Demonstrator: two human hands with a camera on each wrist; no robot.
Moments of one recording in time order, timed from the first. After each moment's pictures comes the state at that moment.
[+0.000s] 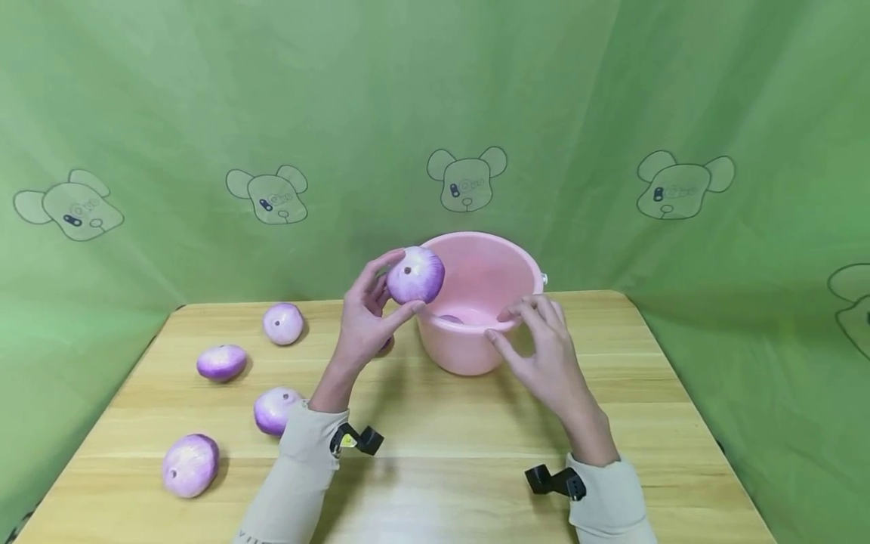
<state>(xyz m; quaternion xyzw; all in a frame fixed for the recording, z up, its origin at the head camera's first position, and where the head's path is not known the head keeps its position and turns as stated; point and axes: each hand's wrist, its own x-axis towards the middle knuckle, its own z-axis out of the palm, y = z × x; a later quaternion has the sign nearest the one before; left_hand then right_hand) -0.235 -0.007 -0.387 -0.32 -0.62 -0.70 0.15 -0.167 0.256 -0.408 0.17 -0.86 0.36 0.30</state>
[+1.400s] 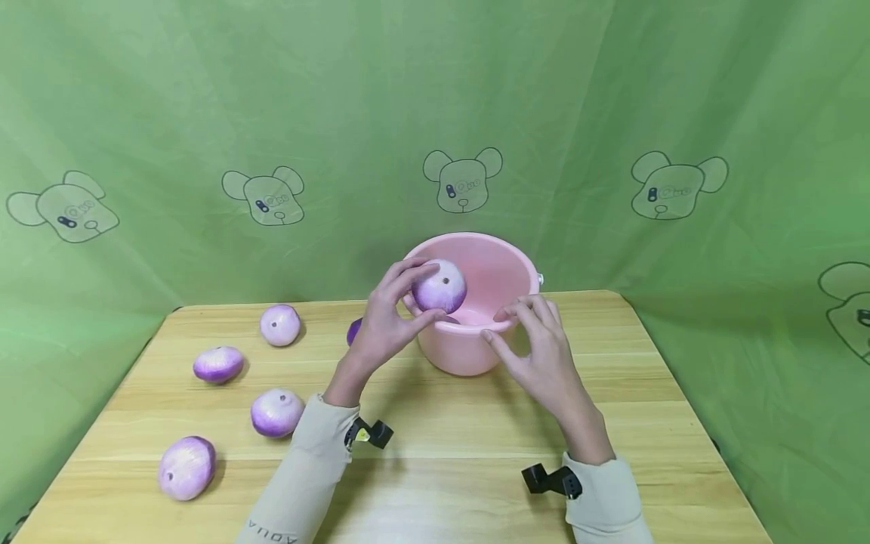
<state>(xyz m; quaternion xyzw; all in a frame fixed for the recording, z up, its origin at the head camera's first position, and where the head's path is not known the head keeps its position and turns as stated) -0.240 0.013 -0.388 -0.34 -0.78 -0.49 0.18 -0.167 0.258 -0.410 0.18 -0.86 0.36 0.31</state>
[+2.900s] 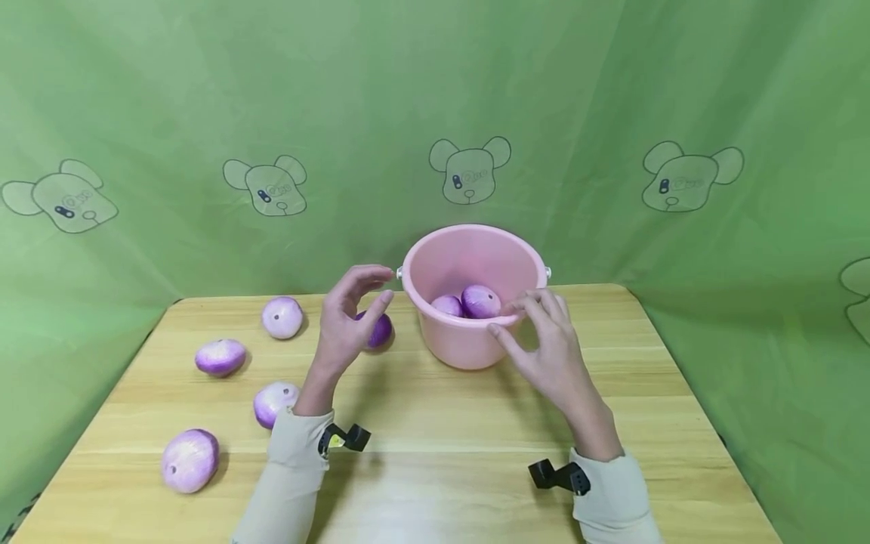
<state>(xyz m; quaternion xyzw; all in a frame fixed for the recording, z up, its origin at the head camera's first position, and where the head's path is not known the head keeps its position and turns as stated) -0.233 -0.037 -0.398 -0.33 -0.66 -0.64 0.23 -0.168 0.255 -0.410 0.17 -0.86 0.36 0.31</state>
